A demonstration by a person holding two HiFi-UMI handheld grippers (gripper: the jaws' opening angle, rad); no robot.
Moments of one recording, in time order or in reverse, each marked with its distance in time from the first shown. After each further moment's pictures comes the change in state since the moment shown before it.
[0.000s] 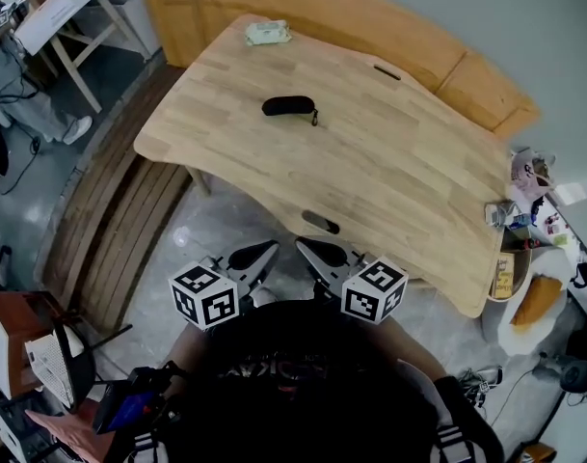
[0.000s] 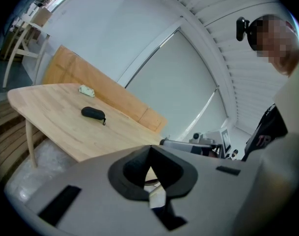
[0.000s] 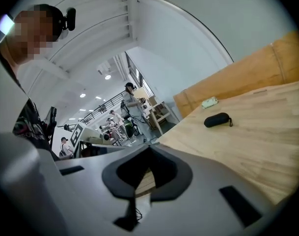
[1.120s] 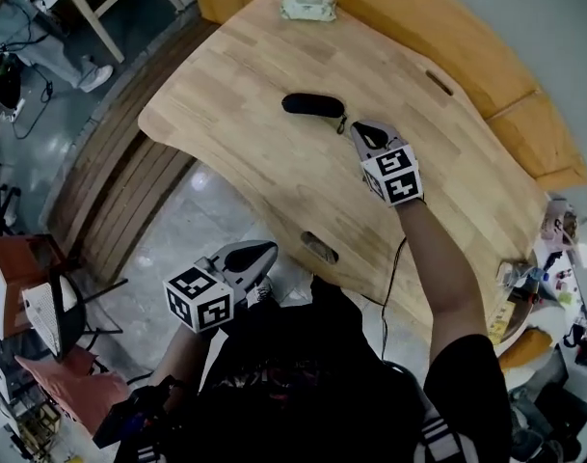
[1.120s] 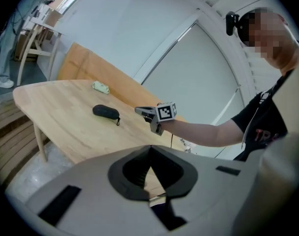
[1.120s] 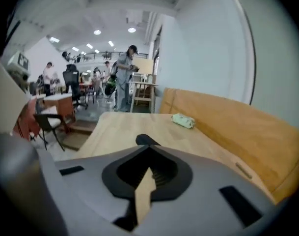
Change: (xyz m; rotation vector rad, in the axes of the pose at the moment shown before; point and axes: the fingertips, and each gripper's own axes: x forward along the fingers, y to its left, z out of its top) left arm 0.058 0.051 0.024 -0.092 0.032 0.184; right arm 0.120 -0.313 0.123 -0.644 0.289 -0.253
